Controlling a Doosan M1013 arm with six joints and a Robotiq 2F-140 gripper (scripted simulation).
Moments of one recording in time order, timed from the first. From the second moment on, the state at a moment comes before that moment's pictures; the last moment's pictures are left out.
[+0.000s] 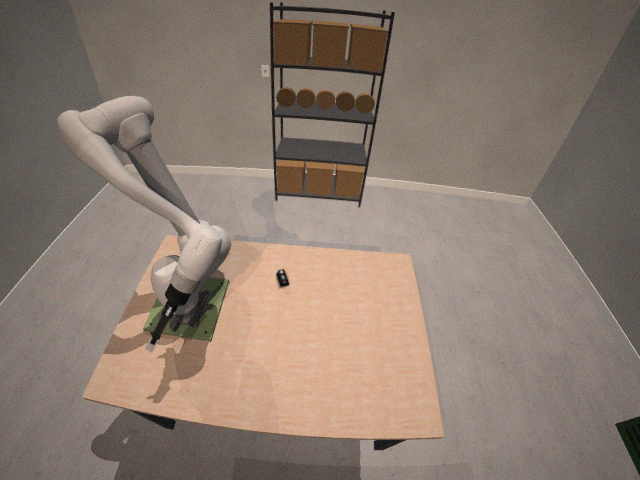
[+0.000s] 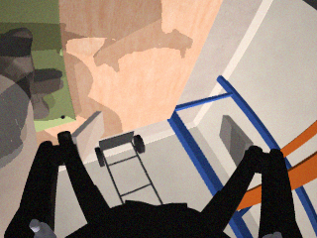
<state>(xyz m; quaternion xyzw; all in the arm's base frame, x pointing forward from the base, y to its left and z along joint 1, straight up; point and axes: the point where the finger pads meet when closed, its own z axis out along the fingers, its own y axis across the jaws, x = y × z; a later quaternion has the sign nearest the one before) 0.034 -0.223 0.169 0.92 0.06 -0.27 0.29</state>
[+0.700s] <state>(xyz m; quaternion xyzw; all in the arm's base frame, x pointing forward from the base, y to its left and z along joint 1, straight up) 0.233 -0.111 0.151 0.96 0.14 -0.12 0.19</state>
